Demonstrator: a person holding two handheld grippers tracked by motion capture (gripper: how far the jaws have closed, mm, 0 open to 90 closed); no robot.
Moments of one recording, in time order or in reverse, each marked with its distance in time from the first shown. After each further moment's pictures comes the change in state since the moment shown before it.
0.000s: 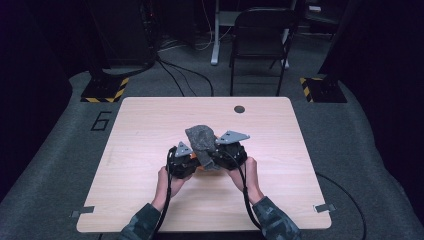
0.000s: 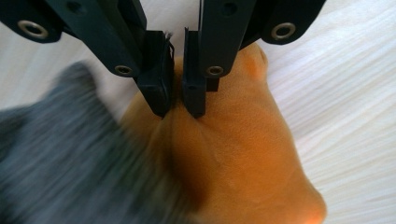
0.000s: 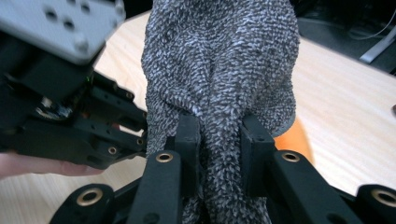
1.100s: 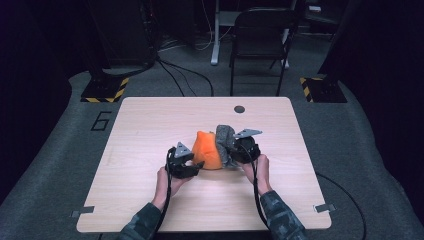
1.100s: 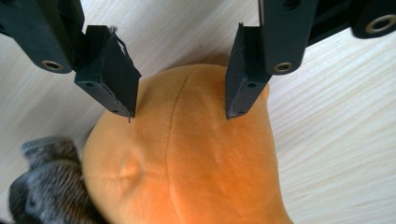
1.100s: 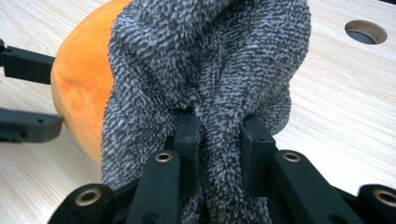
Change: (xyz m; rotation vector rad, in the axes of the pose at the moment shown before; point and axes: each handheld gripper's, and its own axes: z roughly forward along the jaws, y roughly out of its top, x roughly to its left) left arm 0.009 -0.010 0.013 0.002 0.068 0.050; right arm -0.069 -0.040 0.024 0.121 -0.106 0.143
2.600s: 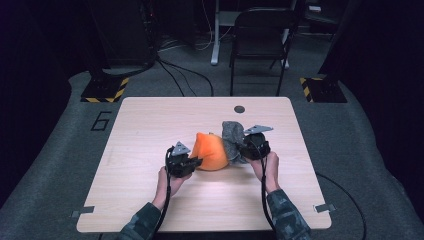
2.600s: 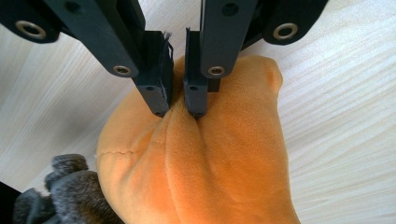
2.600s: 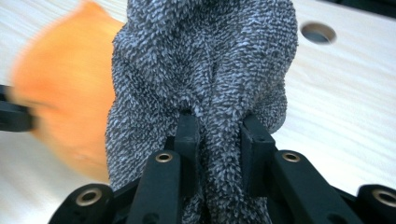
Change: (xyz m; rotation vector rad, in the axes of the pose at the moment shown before) left arm 0.006 0.002 -0.004 -0.020 -0.100 -0.095; right arm -0.019 0.003 -0.023 -0.014 -0.058 0.027
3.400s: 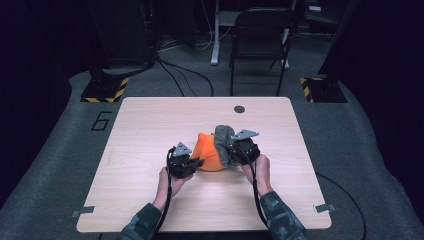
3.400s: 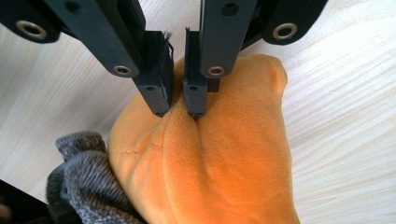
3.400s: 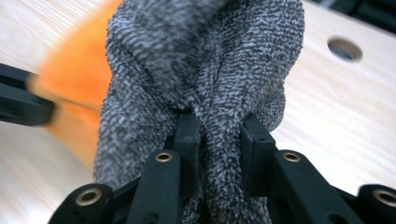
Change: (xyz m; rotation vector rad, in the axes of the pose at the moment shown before) left arm -0.005 0.001 0.000 -0.001 -0.009 0.008; right arm 0.029 -0.003 0.016 0.012 -0.013 -0.092
